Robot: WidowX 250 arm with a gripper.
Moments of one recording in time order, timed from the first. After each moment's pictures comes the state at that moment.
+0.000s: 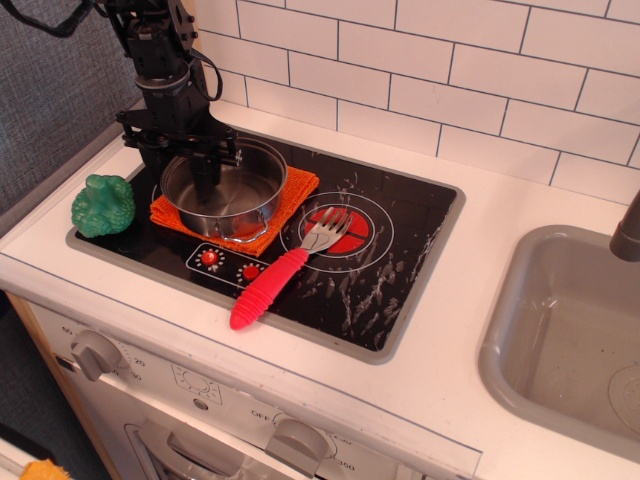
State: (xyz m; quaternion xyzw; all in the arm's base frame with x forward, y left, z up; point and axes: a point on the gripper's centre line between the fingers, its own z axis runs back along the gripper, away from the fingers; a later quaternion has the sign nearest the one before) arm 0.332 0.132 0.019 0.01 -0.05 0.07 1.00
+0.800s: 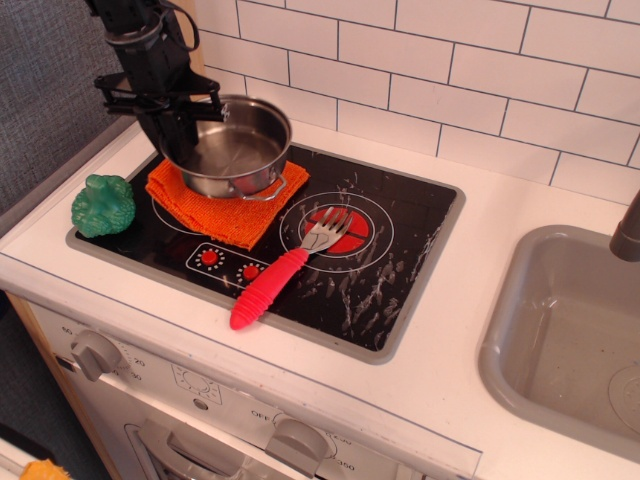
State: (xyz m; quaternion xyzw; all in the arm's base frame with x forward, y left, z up) arm 0.331 0.133 0.057 -0.04 -0.09 0.08 0.99
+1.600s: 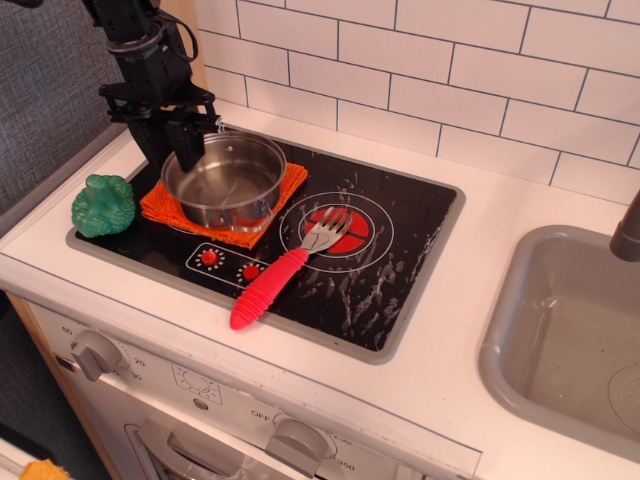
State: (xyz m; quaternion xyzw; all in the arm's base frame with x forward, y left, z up) arm 0.332 0.139 0.041 -0.05 -0.05 0.04 1.00
